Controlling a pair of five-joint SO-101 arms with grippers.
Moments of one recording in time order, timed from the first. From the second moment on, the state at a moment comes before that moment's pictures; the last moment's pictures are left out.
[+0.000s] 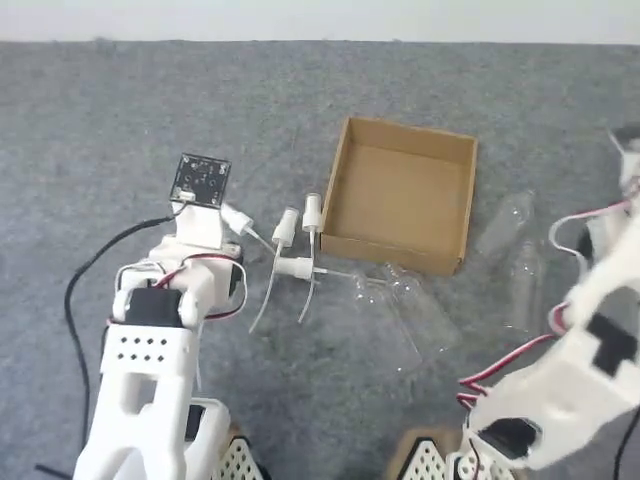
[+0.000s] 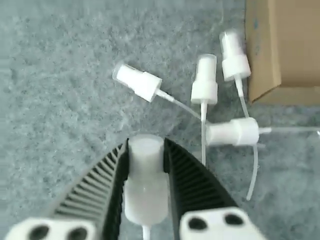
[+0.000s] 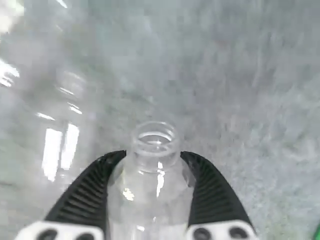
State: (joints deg) left arm -2.8 -50.4 60.4 57.2 -2.0; right arm 32.4 15.6 -12.7 83.7 38.8
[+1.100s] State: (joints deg) left arm -9.8 -65.6 18.9 72.6 1.1; right arm -41.3 -32.9 37.4 50.7 12.4
